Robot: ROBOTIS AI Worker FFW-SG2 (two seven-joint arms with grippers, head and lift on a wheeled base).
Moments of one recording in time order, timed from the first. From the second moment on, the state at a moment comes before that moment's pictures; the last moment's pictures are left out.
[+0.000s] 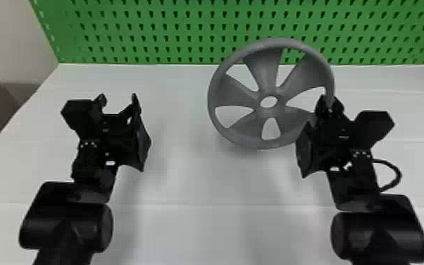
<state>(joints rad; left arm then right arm) -0.04 0.09 -0.04 -1.56 0.11 -0.09 0.05 -0.07 -0.02 -0.02 -1.48 -0.04 -0.21 -0.02</state>
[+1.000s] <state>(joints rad) -0.04 0.09 -0.04 -1.56 0.10 -0.09 0.05 -0.07 -0.02 -0.02 -1.48 -0.03 -0.20 -0.02</state>
